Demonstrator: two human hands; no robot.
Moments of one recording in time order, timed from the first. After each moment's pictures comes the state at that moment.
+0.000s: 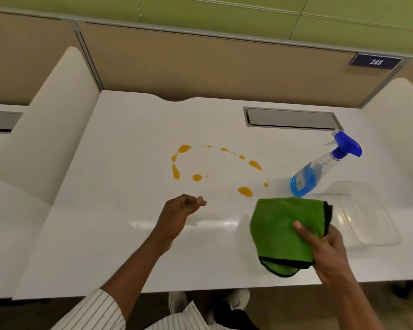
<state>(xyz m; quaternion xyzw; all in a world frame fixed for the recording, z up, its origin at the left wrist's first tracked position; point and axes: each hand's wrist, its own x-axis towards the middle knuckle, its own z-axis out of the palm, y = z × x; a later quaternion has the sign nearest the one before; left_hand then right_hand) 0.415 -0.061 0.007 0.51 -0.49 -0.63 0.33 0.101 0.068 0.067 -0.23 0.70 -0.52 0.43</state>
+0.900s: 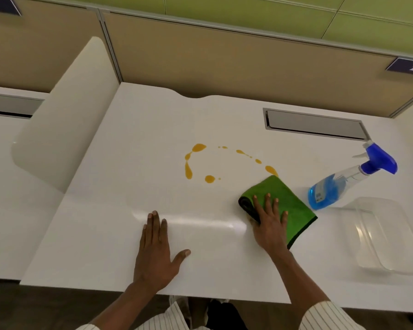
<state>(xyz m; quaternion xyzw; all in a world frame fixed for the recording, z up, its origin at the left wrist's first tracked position) 0.481 0.010 -0.116 0.66 -0.73 -0.18 0.09 0.139 -0.044 -0.091 -0.61 0.78 0.01 0.13</state>
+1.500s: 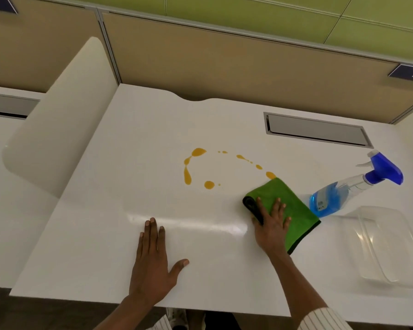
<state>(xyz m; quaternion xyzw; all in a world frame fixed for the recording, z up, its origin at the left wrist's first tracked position) 0.482 0.010 -0.124 0.65 -0.74 -0.16 0.10 0.136 -0.066 -0.102 -0.56 0.81 -0.06 0.16</state>
